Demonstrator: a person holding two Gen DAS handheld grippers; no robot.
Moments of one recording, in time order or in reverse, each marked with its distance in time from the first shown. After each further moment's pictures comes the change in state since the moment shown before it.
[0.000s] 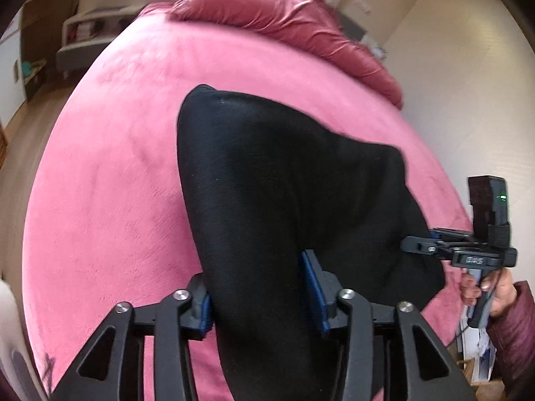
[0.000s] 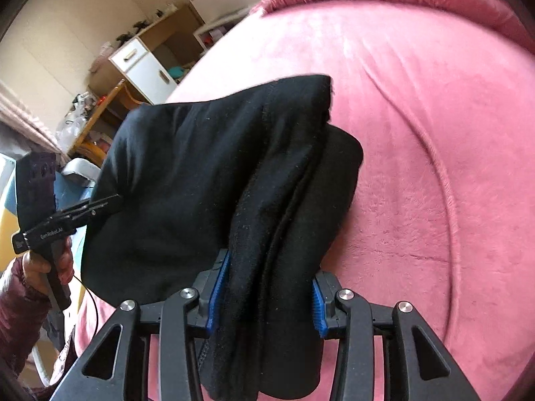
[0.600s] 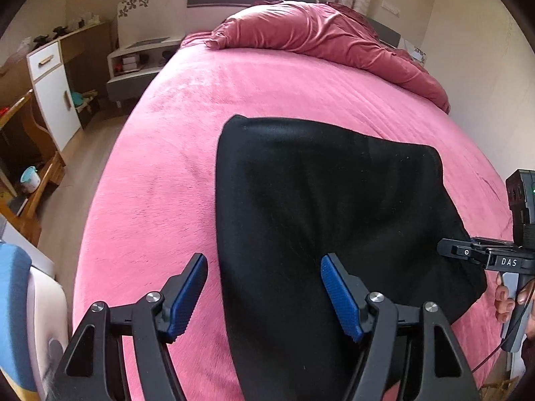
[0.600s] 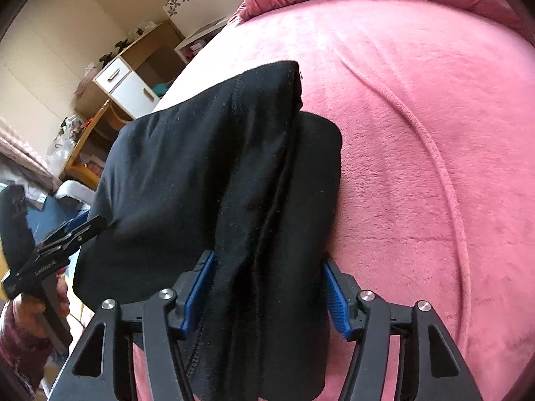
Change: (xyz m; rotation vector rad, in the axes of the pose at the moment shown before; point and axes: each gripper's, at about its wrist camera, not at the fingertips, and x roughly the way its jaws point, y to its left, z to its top) left arm -0.014 -0.047 -0.021 0.037 -0.120 0.308; right arm -0.006 -0.006 -0.014 0.090 -0.062 -0.036
